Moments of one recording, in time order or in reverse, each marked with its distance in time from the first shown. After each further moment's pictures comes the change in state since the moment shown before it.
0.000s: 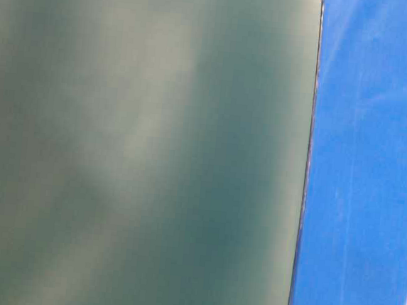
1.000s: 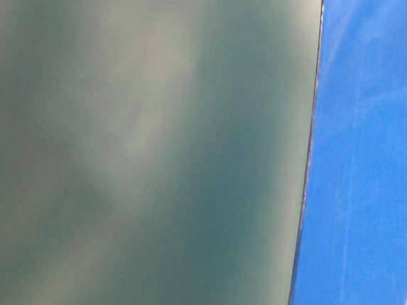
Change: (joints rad) left arm -0.545 0.334 -0.229 -0.247 -0.273 -0.288; right arm 0.505 0.437 -0.299 0.322 -0.399 0.215
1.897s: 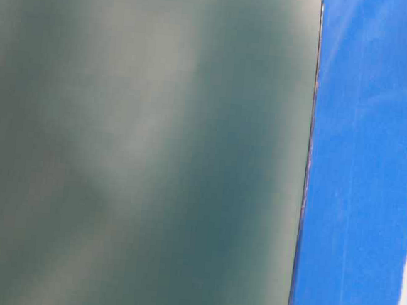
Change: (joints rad) left arm 0.006 -0.107 0.074 -0.017 0.044 -0.032; right arm -0.089 -0.006 0.020 0.147 -0.051 -0.341
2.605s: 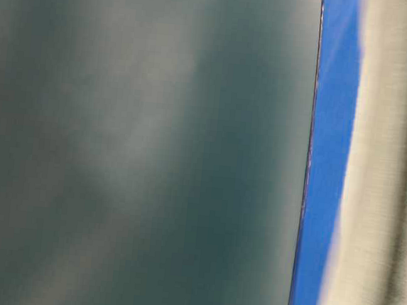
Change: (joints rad) left arm 0.747 -0.364 0.247 -0.018 0.064 0.575; right arm -0.785 -0.396 0.265 0.129 0.198 -0.894
